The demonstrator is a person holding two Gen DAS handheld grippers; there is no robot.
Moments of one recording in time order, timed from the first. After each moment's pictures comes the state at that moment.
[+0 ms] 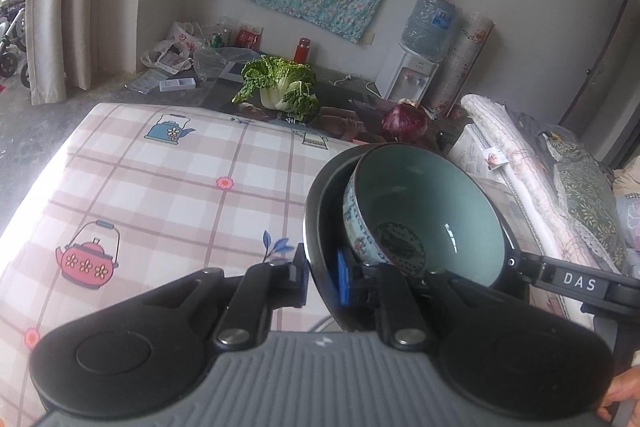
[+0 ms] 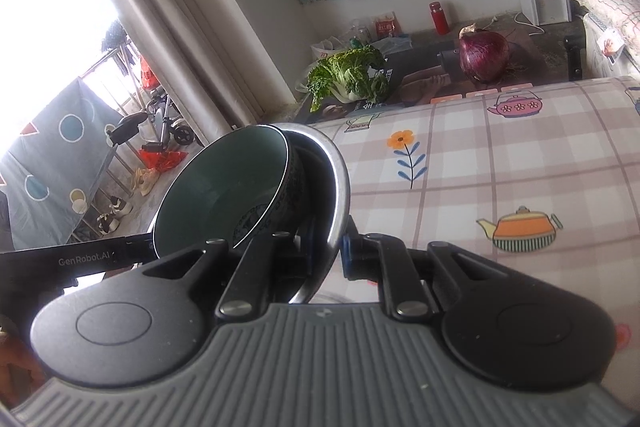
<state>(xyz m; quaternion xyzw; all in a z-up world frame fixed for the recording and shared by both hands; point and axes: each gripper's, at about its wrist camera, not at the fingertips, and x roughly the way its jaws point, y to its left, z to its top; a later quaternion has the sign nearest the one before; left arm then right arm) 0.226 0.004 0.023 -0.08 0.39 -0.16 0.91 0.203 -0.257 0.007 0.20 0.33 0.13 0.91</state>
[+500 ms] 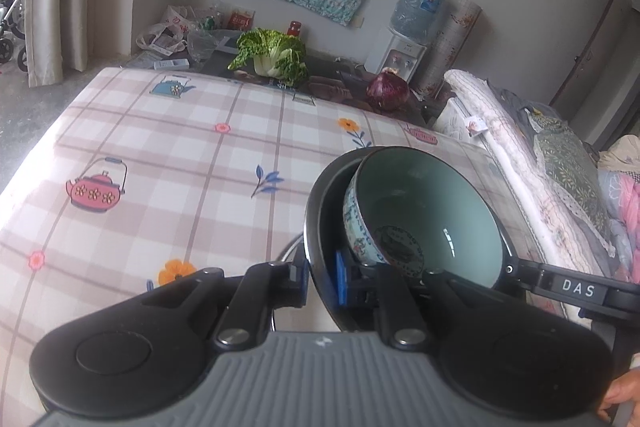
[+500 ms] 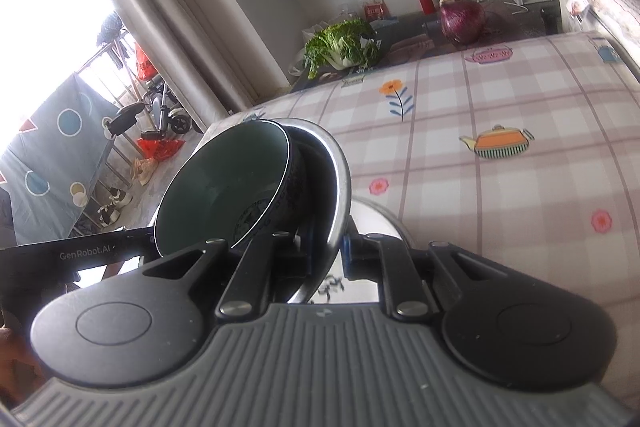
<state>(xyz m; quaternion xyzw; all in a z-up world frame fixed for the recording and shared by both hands) 0.163 0.011 0.008 -0.08 0.40 -0.17 0.89 0.117 -0.247 0.000 0.21 0.35 0.11 0.90</state>
